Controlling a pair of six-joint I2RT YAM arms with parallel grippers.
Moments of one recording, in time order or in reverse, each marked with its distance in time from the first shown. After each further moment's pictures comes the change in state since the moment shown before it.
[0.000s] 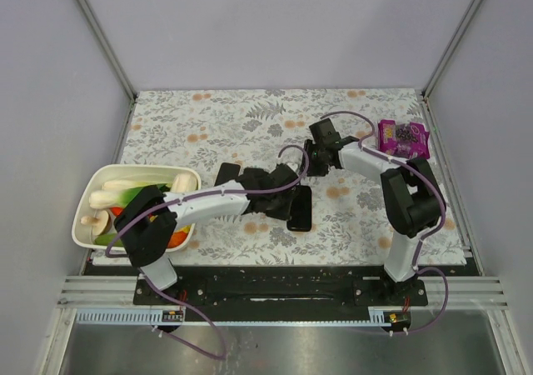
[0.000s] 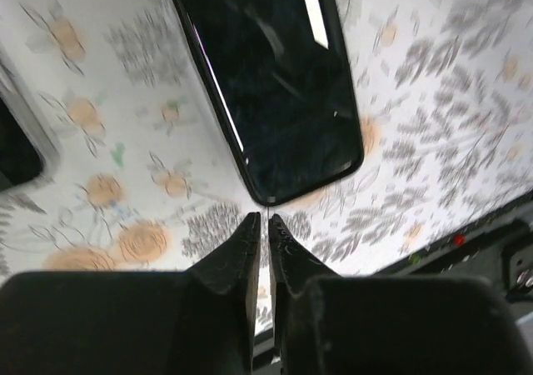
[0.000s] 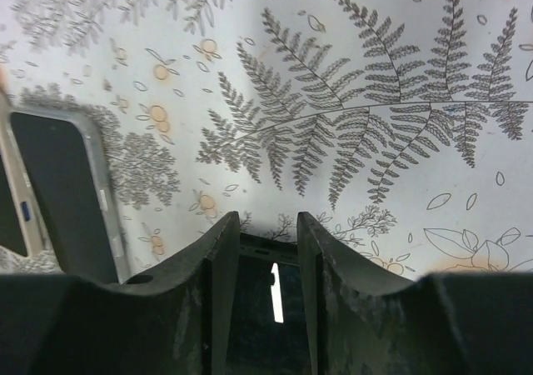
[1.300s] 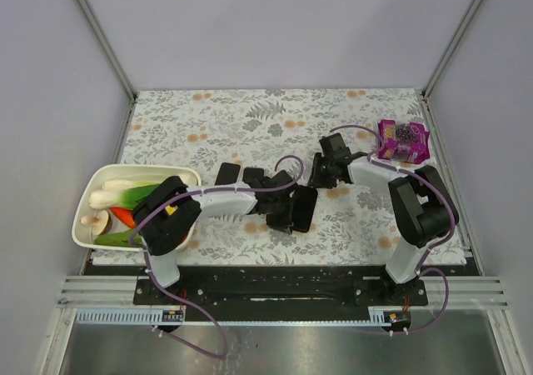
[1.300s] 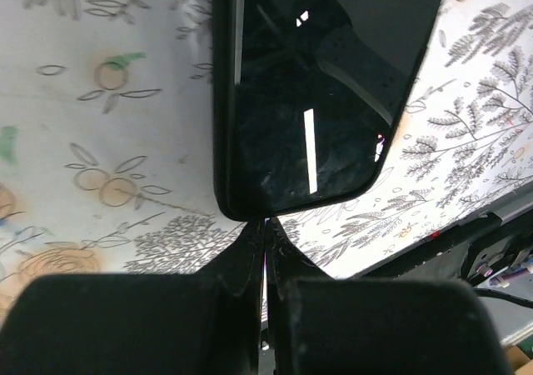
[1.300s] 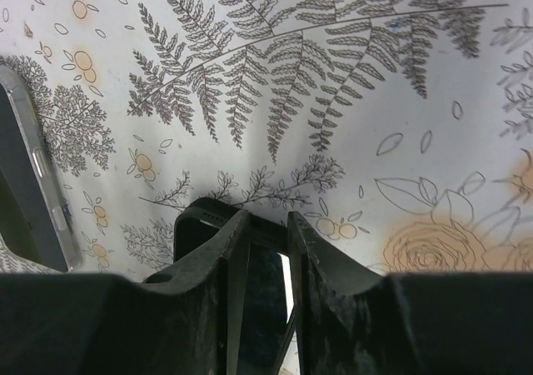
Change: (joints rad) left arm 0.021 0.119 -0.100 0.115 0.209 -0.186; right arm -0.020 -0.066 -0.209 0.103 -0.029 -0.018
